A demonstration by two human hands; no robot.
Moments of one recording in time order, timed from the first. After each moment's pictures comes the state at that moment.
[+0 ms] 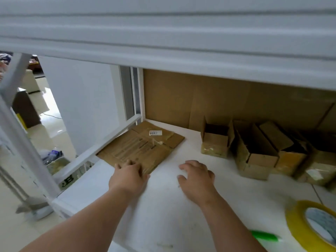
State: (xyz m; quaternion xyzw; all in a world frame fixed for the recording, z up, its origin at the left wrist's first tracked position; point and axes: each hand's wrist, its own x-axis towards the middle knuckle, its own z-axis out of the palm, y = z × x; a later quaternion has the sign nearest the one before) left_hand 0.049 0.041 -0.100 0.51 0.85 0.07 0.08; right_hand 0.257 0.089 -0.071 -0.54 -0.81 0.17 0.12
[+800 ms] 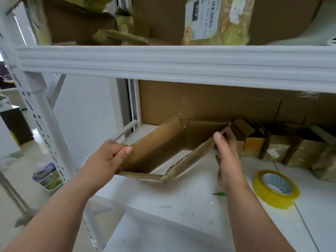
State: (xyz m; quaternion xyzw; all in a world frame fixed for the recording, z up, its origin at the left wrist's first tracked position) left_hand 0.074 -0.123 0.036 0.59 0.71 0.37 0.13; right_hand 0.335 -0.013 0.007 -0.40 -0.48 0.51 0.59
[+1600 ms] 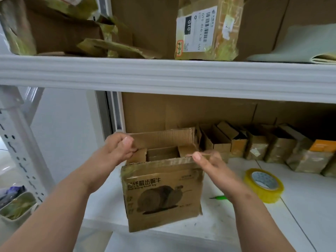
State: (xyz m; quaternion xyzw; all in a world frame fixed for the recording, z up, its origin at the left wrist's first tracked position) left_hand 0.044 -0.080 0.055 0.62 0.52 0.45 0.39; right_hand 0.328 -0.051 0.032 -0.52 -0.68 0.39 0.33
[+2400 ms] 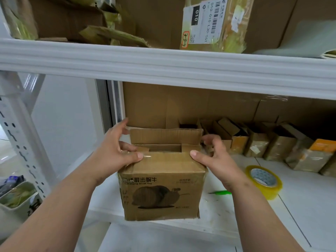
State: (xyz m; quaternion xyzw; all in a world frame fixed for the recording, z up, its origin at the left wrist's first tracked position) left_hand 0.051 -0.073 0.045 0.62 0.60 0.44 0.26; right_hand 0.327 -0.032 0.027 -0.52 -0.66 0.36 0.41
